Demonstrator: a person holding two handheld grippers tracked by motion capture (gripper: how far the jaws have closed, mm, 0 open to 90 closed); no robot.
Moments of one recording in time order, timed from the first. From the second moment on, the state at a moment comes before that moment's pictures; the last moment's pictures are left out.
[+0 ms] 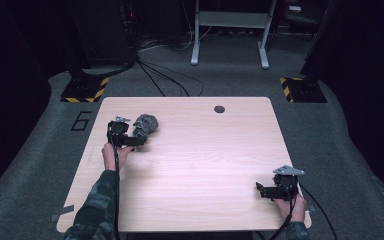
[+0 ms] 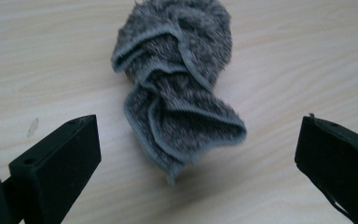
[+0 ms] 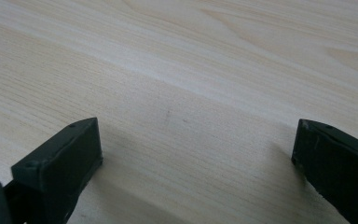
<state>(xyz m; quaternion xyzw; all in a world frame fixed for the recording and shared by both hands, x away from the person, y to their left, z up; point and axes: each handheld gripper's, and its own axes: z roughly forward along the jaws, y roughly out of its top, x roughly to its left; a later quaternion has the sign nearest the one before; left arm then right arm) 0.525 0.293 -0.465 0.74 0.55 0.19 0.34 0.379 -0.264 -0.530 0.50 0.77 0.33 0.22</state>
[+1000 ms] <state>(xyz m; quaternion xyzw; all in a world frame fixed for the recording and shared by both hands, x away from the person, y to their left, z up) 0.585 0.275 -0.489 0.74 0.57 0.19 0.31 0.379 -0.264 -0.530 0.51 0.77 0.33 0.22</state>
